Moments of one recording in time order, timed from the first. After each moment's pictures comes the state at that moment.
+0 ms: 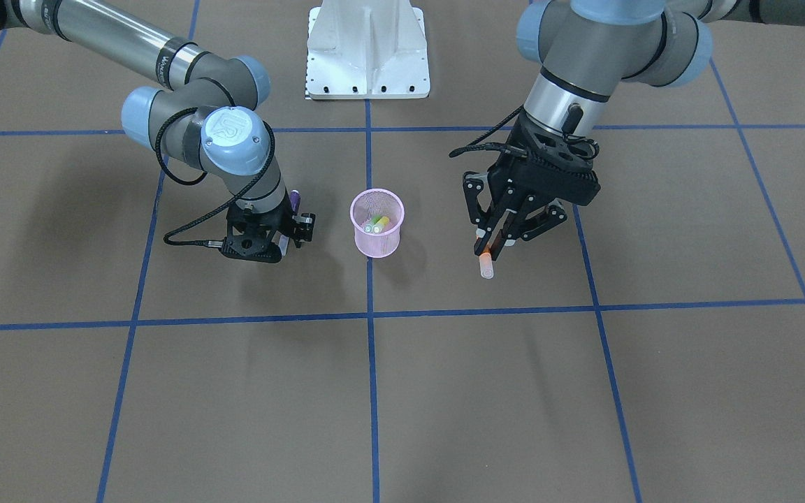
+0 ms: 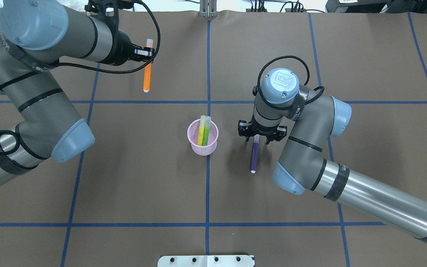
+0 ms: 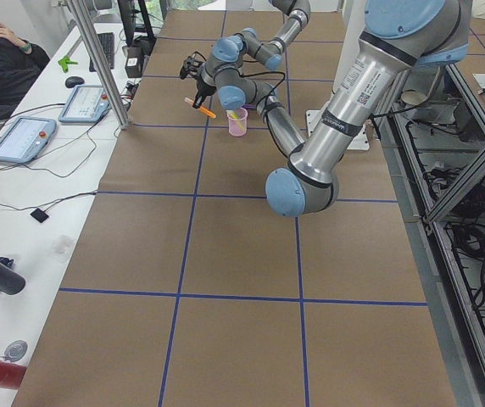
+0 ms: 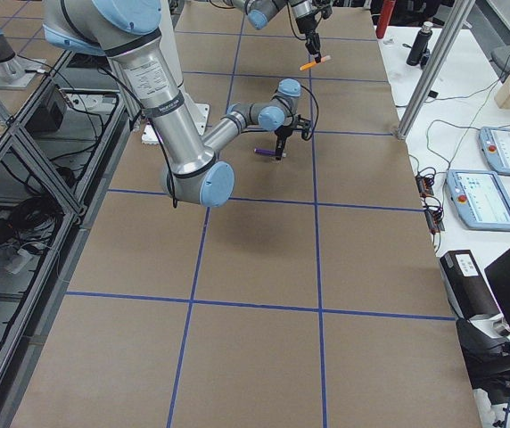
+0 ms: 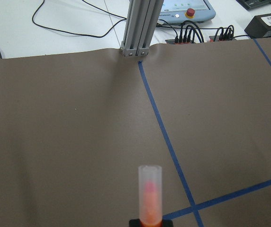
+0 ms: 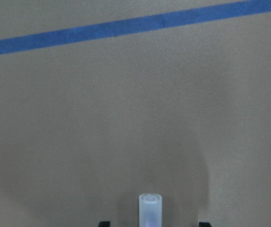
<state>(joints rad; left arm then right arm) -0.80 -2.17 -1.79 -1.93 -1.84 -0.93 0.59 -0.96 1.52 -1.48 2.00 1.28</state>
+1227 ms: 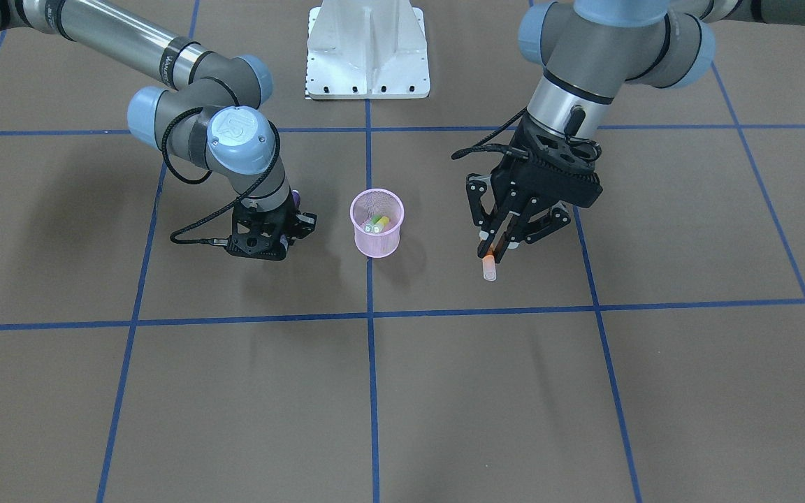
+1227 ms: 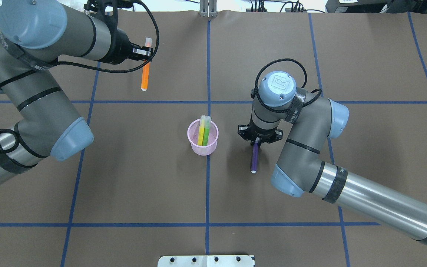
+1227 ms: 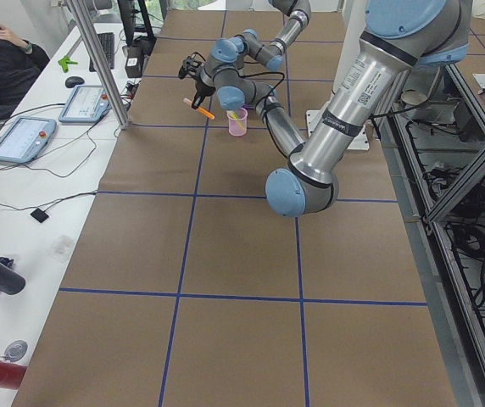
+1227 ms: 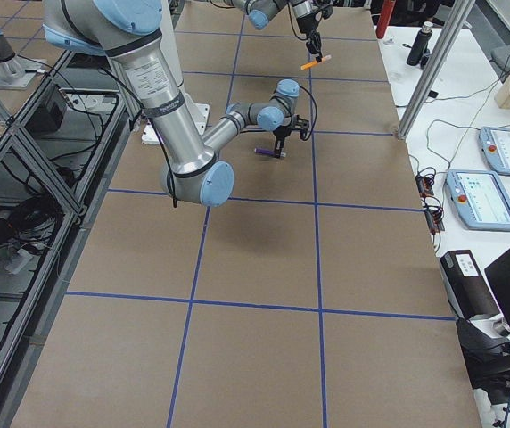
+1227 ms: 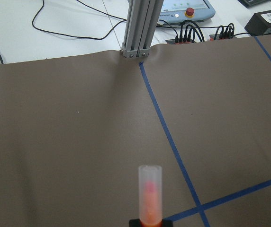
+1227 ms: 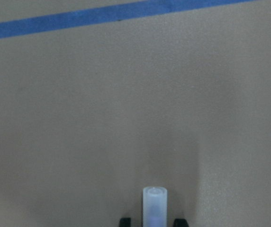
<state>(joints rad) -0.81 -2.16 -1.78 -1.93 -1.84 -0.89 0.58 -0.96 1.52 -1.48 2.00 1.28</state>
